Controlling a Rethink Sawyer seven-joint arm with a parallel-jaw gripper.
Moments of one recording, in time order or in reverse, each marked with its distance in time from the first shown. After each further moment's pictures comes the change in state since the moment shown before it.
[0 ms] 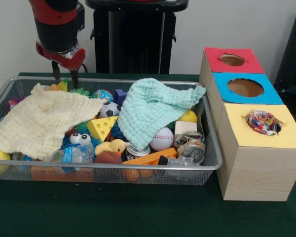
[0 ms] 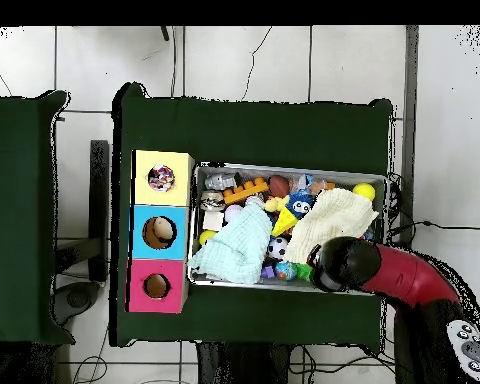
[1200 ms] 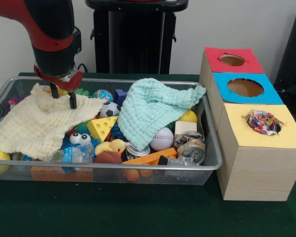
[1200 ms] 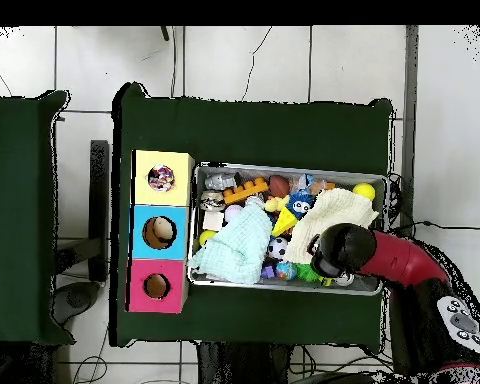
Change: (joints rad) arm 0.000 0.121 0.007 -0.111 0.000 -0.004 0.000
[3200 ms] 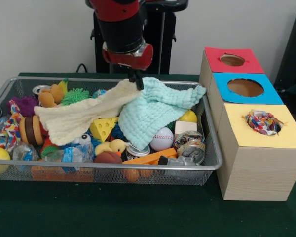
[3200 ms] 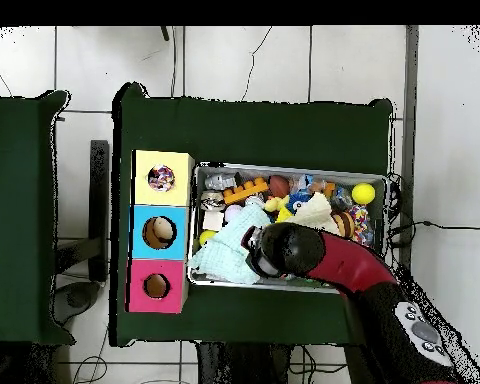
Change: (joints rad) arm 0.051 -0.187 0.199 0.280 0.228 -0.091 0.000
